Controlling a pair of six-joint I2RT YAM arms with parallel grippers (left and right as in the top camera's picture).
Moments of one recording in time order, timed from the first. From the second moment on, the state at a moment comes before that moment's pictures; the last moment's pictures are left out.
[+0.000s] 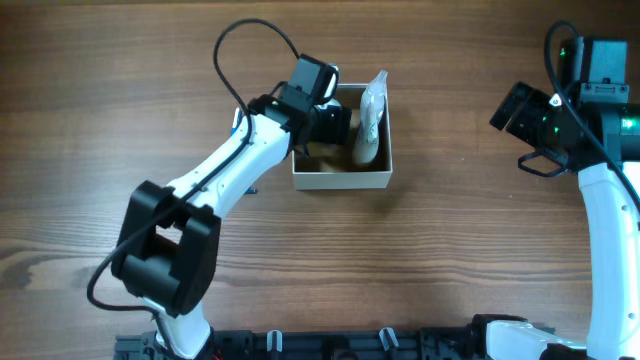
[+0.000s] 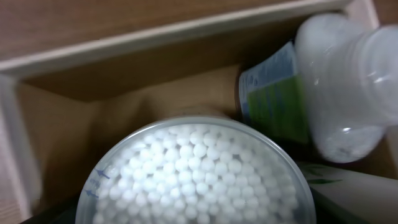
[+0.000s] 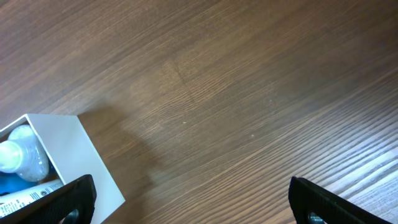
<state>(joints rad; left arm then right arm) -0.51 1.90 1.40 -0.50 0.06 -0.28 -0.05 1.40 1.55 -1.24 0.17 0.48</state>
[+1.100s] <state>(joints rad) -0.06 2.09 1.48 -0.91 -0.02 -0.15 -0.05 1.40 1.55 -1.24 0.17 0.48</state>
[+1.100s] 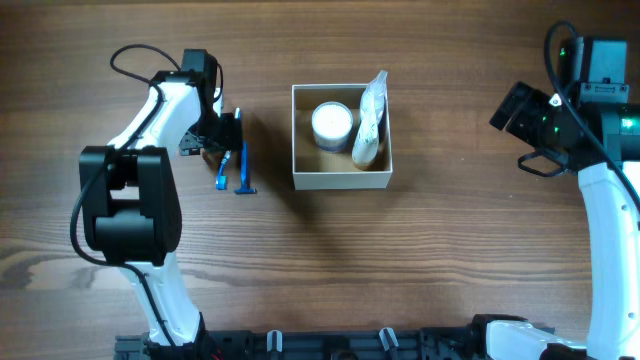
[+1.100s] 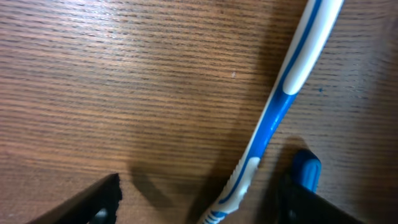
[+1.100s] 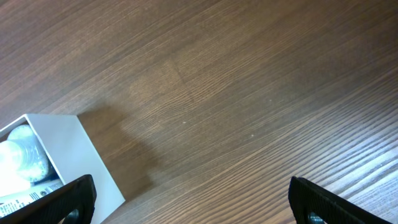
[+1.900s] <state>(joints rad) -0.29 1.59 1.47 -0.99 -0.02 -0.24 -0.05 1.40 1.55 -1.24 0.17 0.48</state>
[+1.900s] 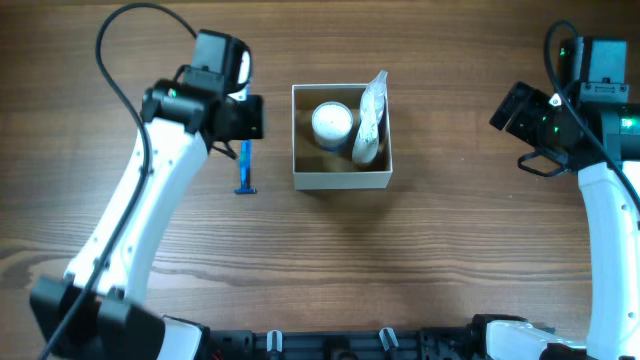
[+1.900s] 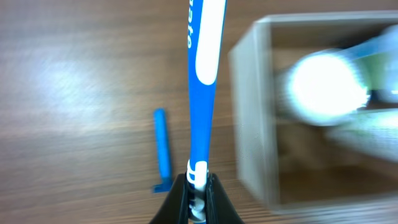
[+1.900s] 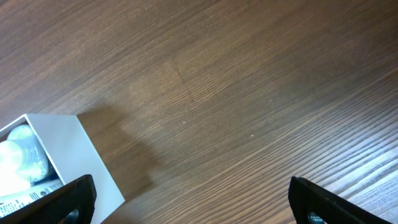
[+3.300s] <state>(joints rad) -0.13 1.64 1.34 -0.95 -0.11 -0.36 -0.05 1.40 1.55 -1.24 0.17 0.48</state>
